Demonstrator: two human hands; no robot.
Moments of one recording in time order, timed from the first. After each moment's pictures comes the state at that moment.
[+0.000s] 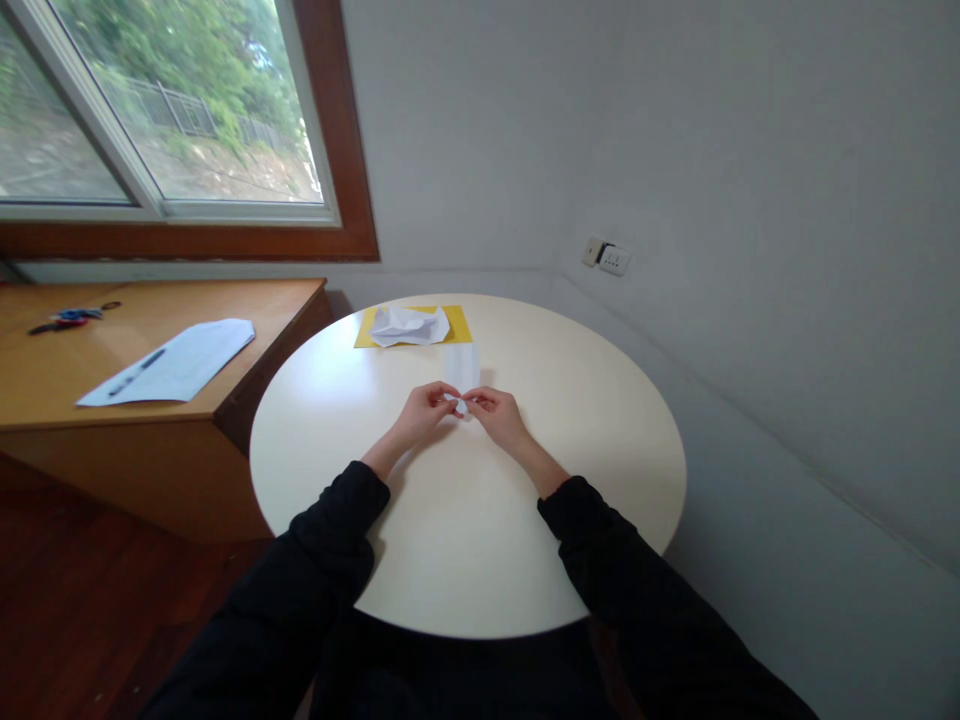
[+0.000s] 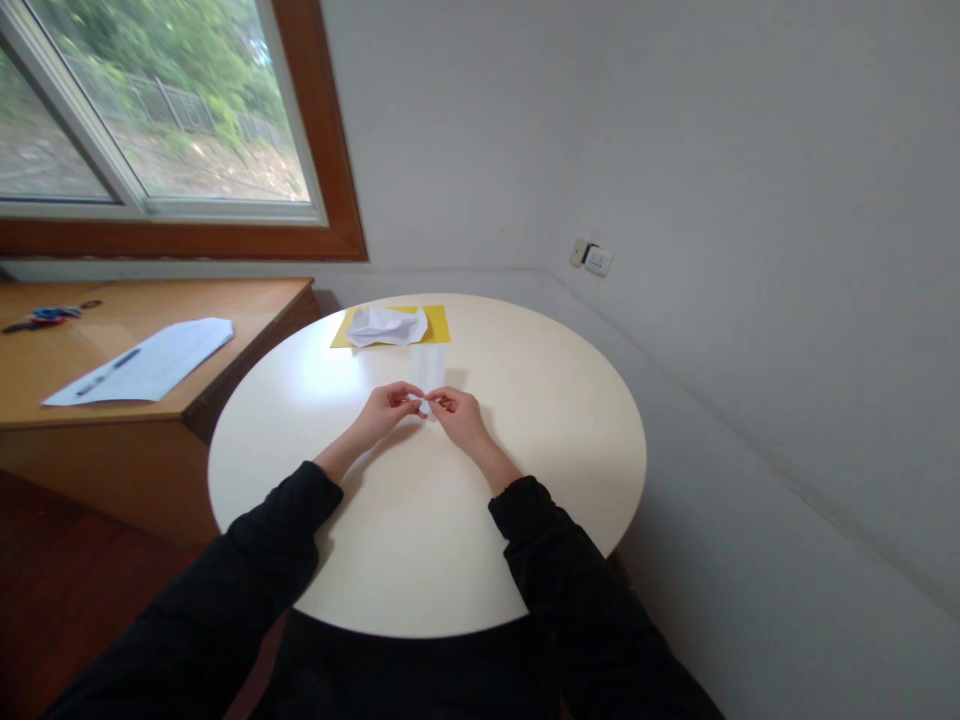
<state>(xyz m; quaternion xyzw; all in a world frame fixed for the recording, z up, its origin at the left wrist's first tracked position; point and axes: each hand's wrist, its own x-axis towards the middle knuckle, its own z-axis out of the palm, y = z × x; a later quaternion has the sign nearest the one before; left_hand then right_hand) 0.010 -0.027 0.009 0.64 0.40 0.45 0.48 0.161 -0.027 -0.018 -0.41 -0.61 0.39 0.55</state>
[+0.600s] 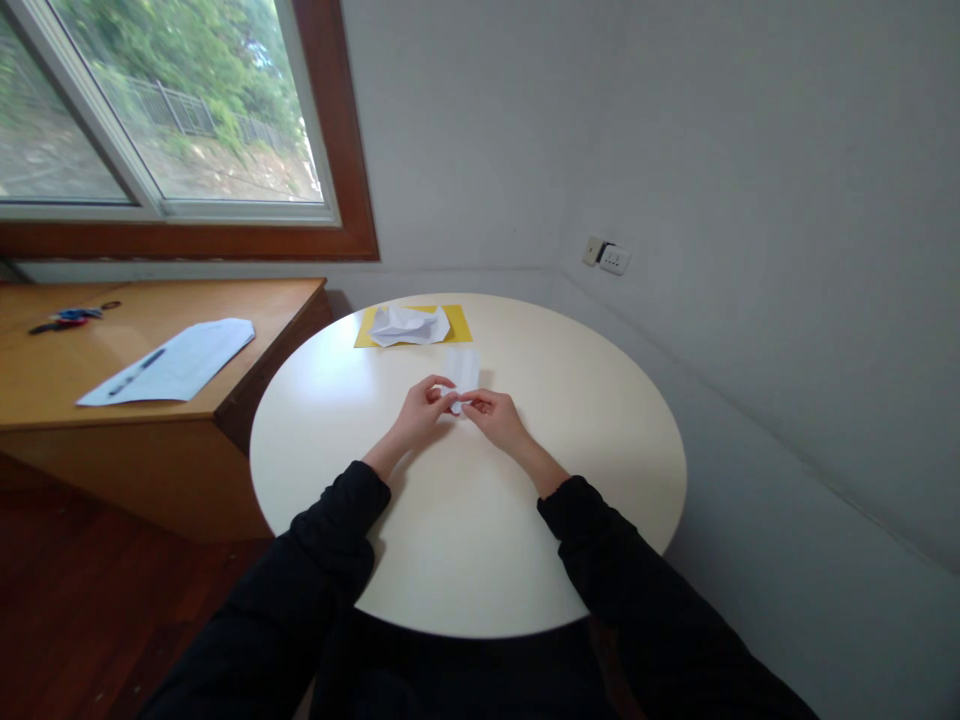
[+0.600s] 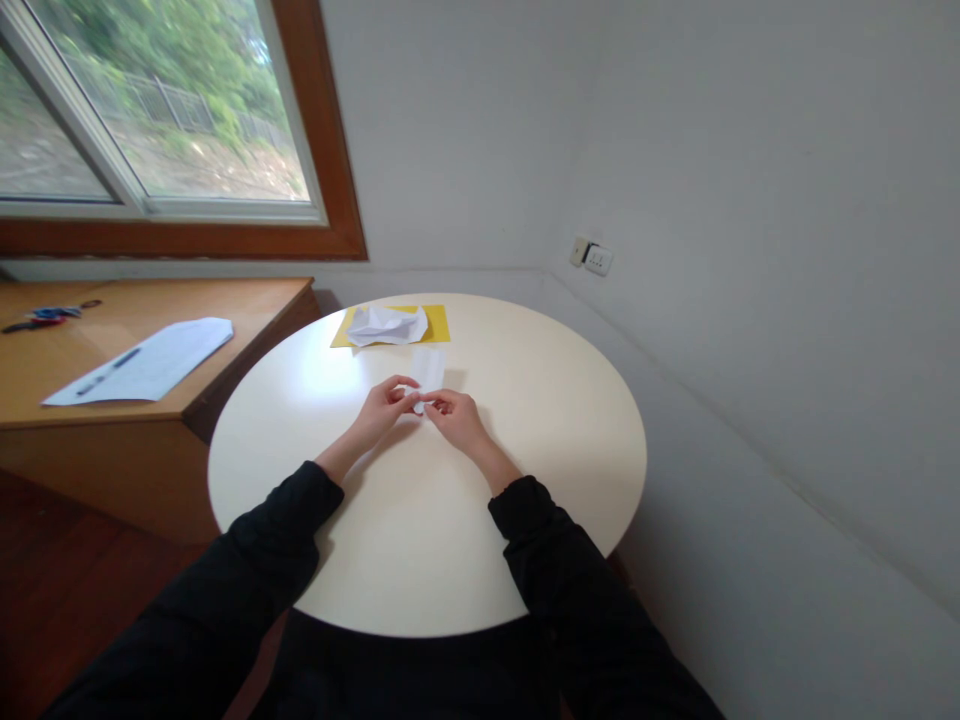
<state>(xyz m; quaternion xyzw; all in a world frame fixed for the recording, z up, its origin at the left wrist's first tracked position) 0.011 -0.032 0.013 0.61 0.41 0.48 0.48 0.159 -0.035 -0.011 -0.40 -0.65 0.37 0.52</state>
